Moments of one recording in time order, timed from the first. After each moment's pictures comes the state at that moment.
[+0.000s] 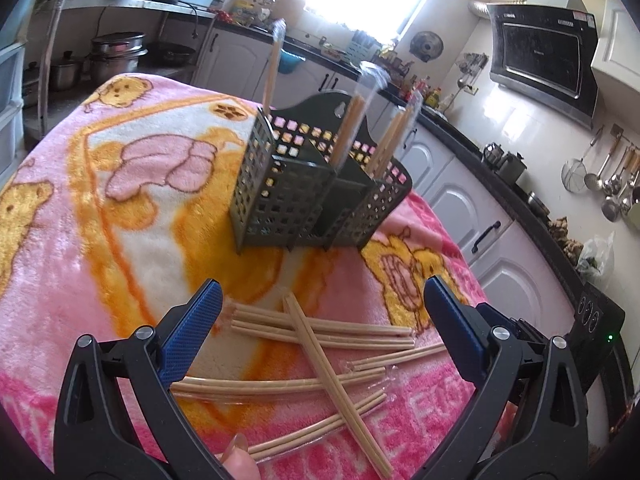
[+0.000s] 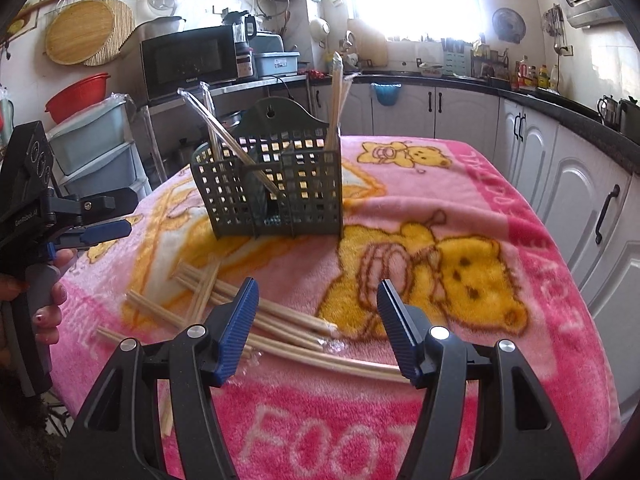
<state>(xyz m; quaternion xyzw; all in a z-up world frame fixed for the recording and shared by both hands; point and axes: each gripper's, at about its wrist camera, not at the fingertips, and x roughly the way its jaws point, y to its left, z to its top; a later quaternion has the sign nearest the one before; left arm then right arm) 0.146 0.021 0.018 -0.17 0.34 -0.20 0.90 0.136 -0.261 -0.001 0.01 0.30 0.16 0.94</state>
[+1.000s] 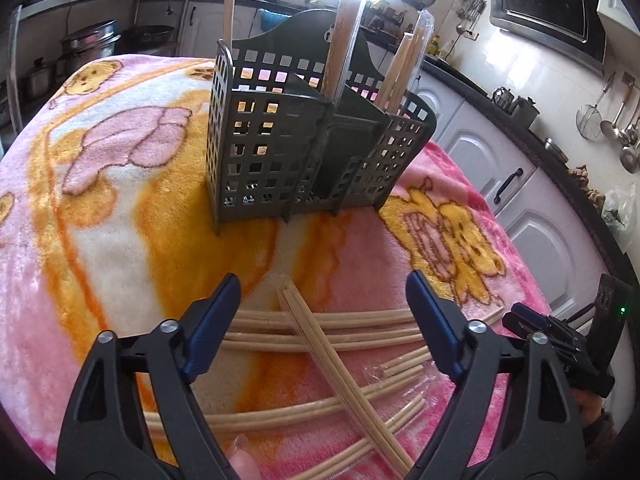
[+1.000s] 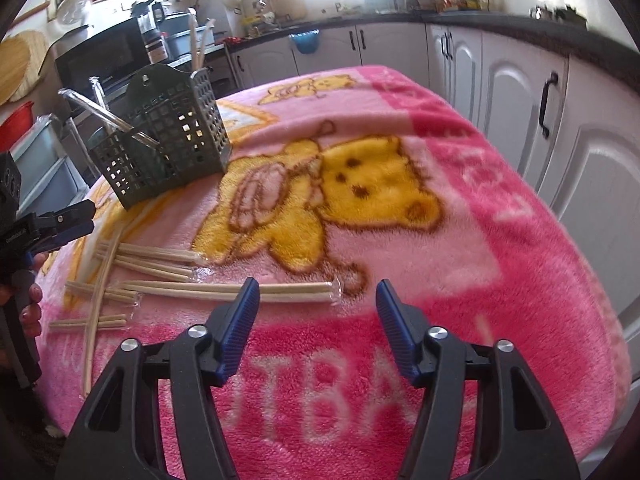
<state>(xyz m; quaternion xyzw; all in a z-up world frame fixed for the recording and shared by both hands) 0.190 -0.014 -0.019 -0.10 0.40 -0.21 0.89 0.139 -0.345 -0.055 0.10 0.40 0.06 0.91</state>
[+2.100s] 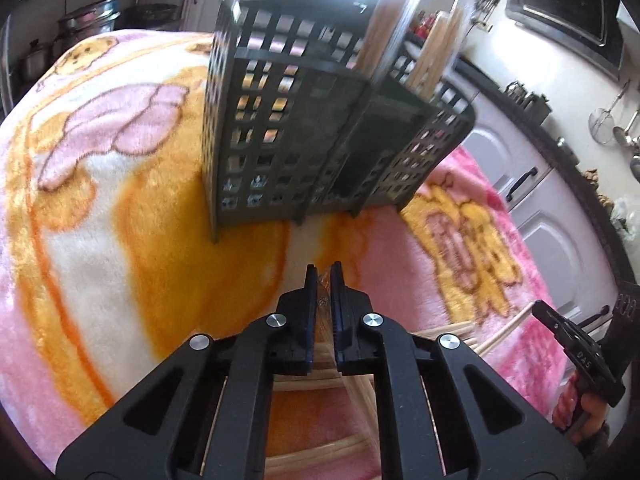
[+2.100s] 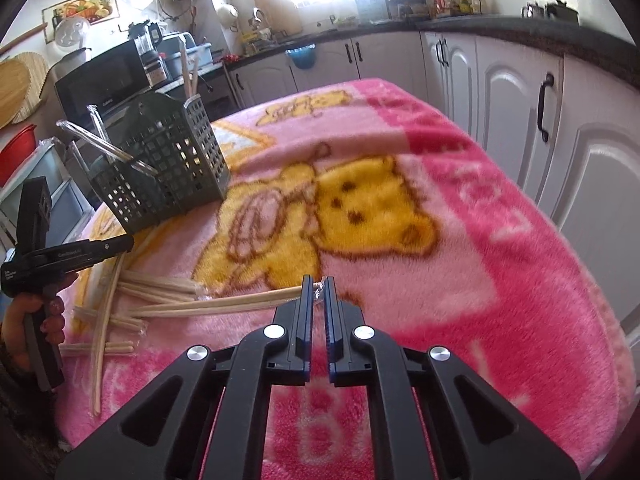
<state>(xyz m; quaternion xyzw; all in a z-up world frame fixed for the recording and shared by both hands) 0.223 -0.017 -0.036 -0.11 0.43 -0.21 0.87 0.142 -0.352 -0.036 0.10 0.35 0.06 0.93</state>
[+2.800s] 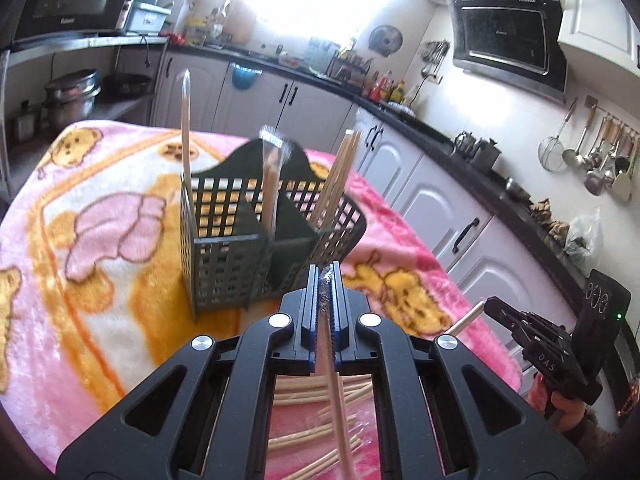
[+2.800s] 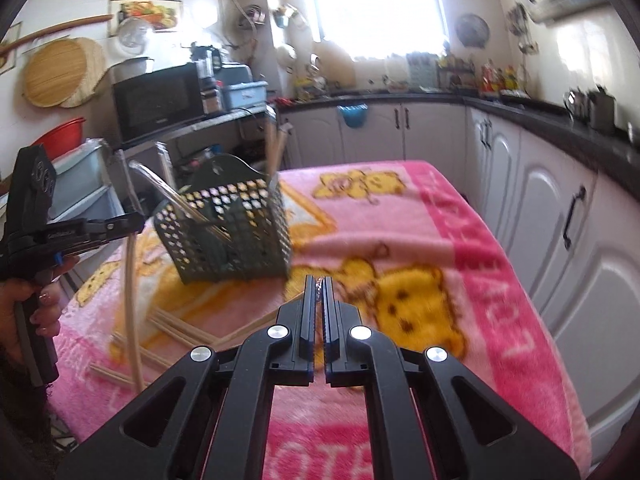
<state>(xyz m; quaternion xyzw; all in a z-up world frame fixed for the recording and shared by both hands) 0.180 -0.013 0.064 -0.12 0.30 -0.25 0.91 0.141 -0.307 0.045 0.03 0.25 0.13 0.96</state>
